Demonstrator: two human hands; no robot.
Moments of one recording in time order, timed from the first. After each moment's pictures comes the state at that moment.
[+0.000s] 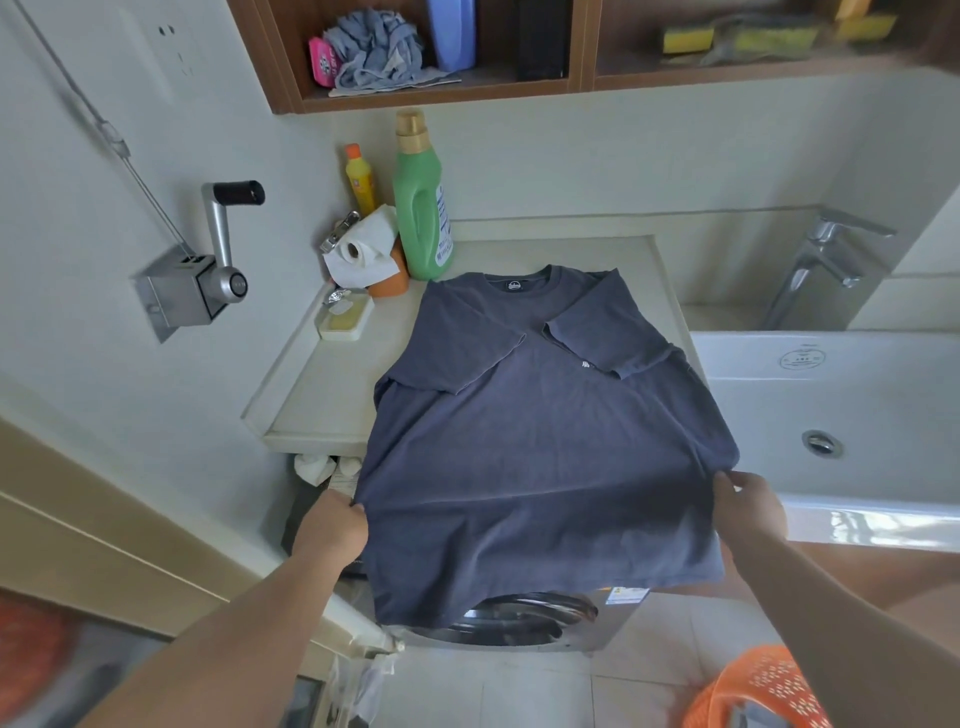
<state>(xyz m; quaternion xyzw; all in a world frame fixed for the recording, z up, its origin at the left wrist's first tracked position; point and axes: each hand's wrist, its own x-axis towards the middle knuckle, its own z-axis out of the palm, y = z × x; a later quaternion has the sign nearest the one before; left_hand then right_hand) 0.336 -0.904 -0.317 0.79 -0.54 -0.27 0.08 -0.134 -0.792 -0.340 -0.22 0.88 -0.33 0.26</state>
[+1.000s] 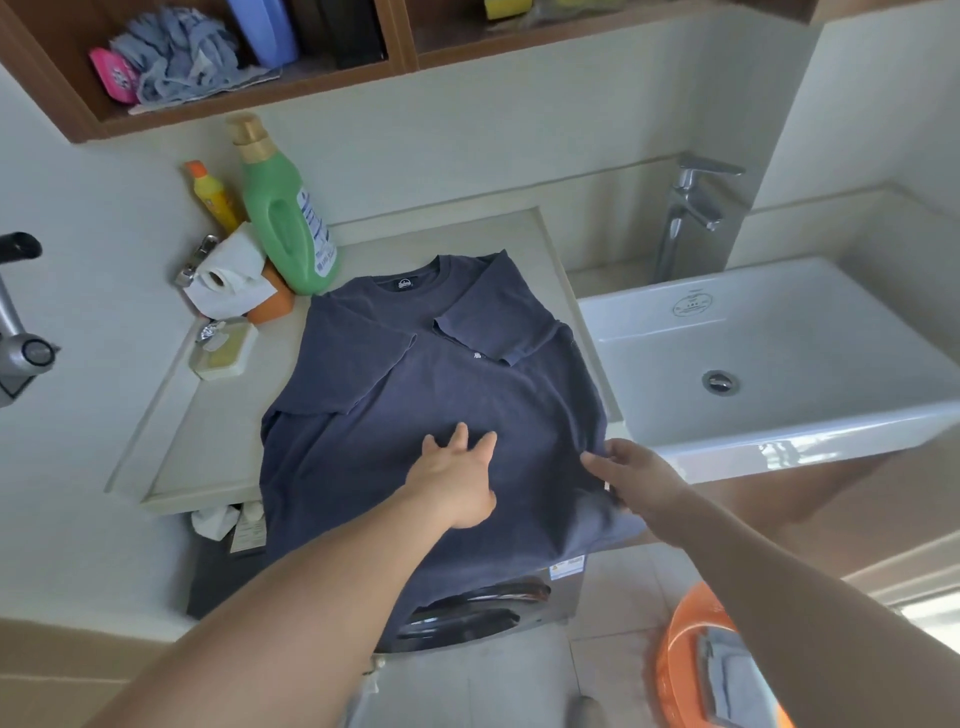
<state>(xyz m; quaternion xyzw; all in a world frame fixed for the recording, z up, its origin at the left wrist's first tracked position) 0.069 -0.884 -0.266 0.48 -0.83 -0.14 -0.24 -0.152 -0.770 -0.328 -0.26 0.70 -0.43 0.50</state>
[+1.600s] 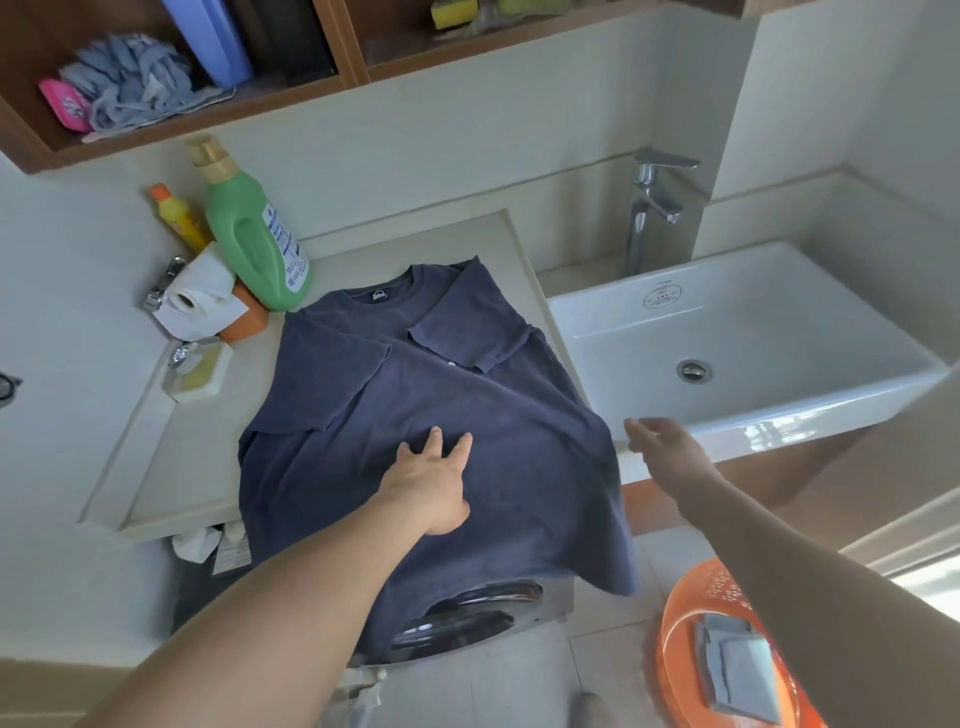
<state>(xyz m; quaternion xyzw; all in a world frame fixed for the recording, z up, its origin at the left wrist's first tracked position) 0.064 -0.882 -0.264 0.47 -0.83 -0.10 -0.29 -0.204 -0.750 -0.326 -0.22 0.81 -0.41 0.35</state>
